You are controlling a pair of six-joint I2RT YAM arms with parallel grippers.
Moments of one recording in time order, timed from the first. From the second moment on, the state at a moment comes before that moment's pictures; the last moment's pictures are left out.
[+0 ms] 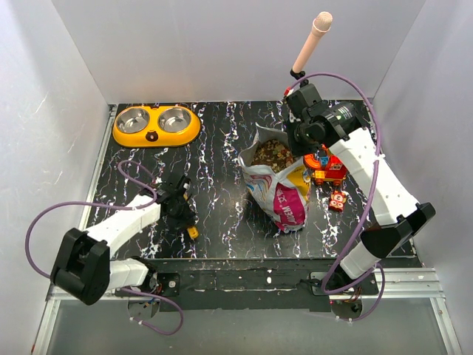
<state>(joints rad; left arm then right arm) -0.47 1.26 0.69 -0.77 -0.07 -1.03 0.62 1.59 1.95 -1.36 0.18 0.28</state>
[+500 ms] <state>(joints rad) -0.38 1.44 0.33 0.49 0.61 -0.97 0.62 1.54 1.92 -1.39 0.12 0.28</state>
